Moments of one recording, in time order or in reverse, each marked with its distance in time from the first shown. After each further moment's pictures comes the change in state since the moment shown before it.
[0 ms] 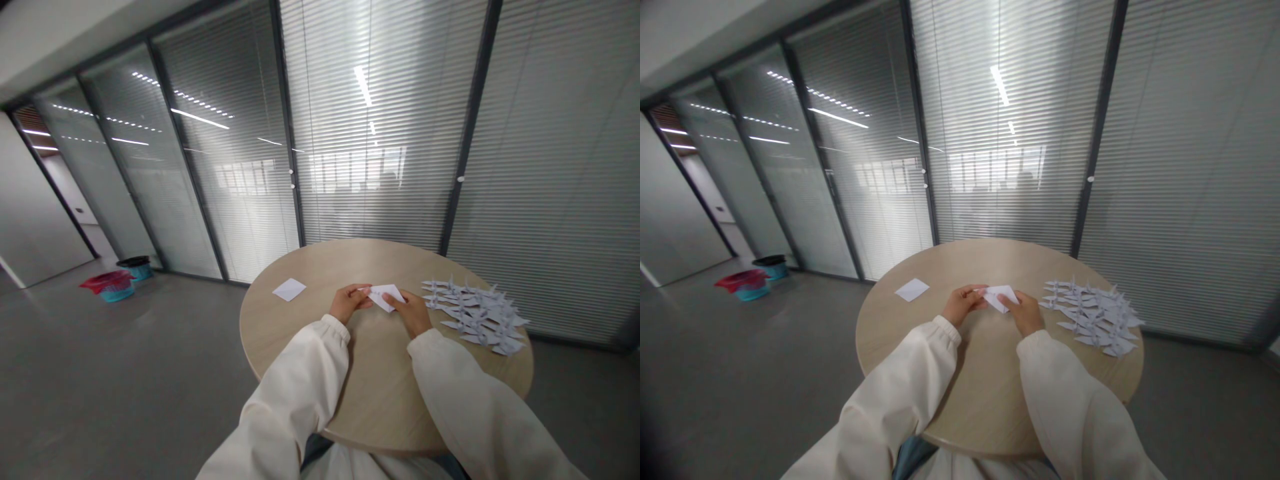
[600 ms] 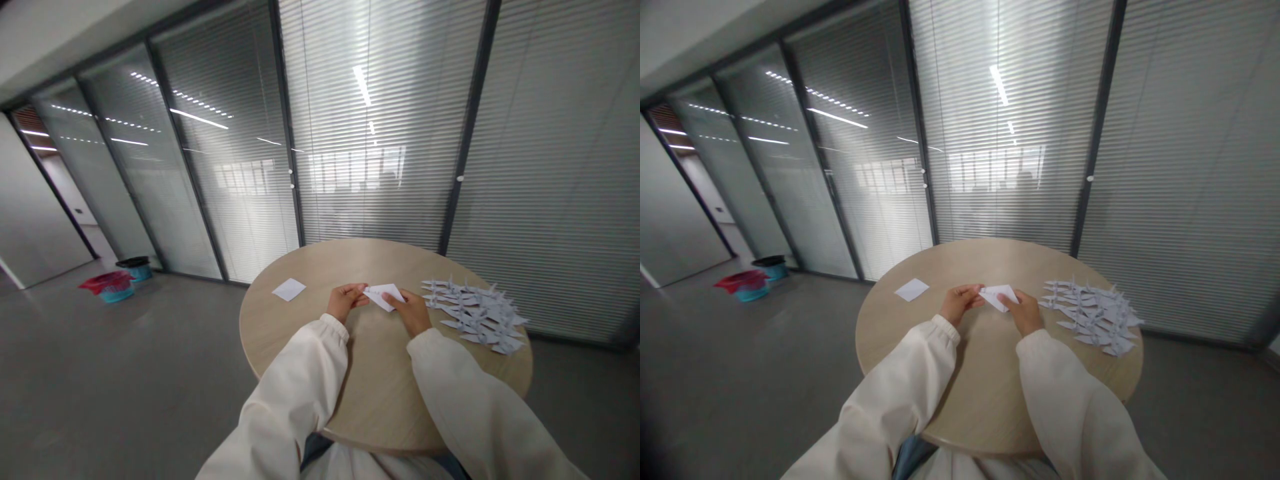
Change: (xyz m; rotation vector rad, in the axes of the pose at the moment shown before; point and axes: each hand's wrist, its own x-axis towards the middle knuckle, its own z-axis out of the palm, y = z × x) left_hand 0.001 0.002 -0.003 -0.064 0.086 -0.008; right_hand -0.001 -0.003 0.000 0.005 -0.004 -0.018
